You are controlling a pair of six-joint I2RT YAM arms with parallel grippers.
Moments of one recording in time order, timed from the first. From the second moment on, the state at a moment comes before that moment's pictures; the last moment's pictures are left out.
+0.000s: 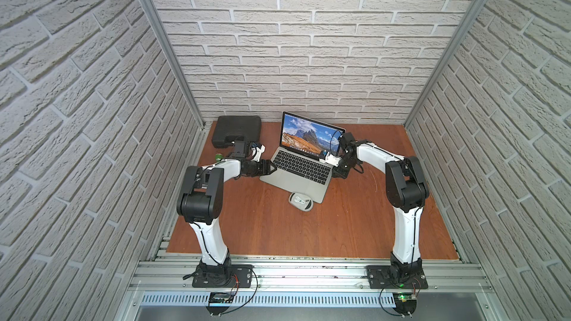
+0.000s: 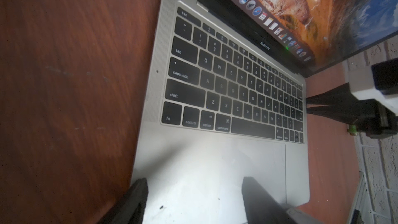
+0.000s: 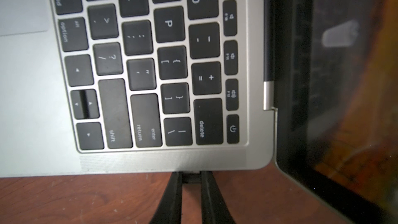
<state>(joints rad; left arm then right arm) -0.12 1.88 1.09 -0.20 0.58 -0.15 0.22 2.12 1.55 -0.82 -0.23 -0.77</state>
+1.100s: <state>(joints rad) -0.13 1.52 0.91 -0.12 0.86 -0.42 0.38 1.71 1.52 -1.06 -0.33 -0.76</state>
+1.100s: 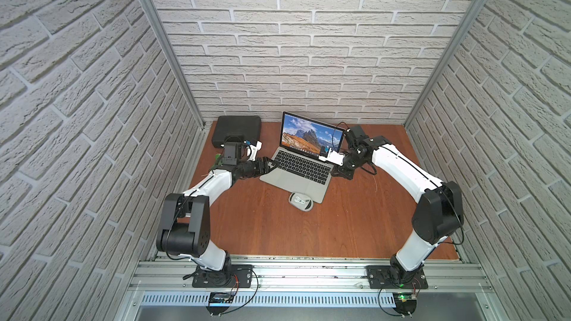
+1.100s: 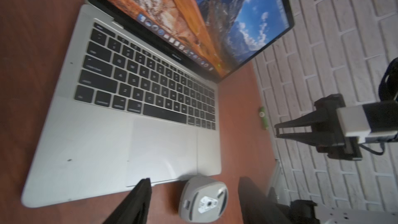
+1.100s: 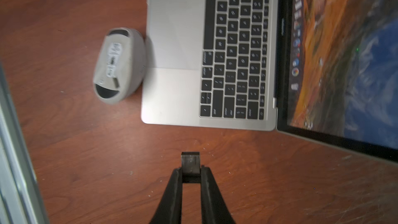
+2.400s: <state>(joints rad) -0.55 1.42 0.83 0.23 1.11 -0.98 0.65 1.59 1.65 -1.29 -0.31 -0.69</state>
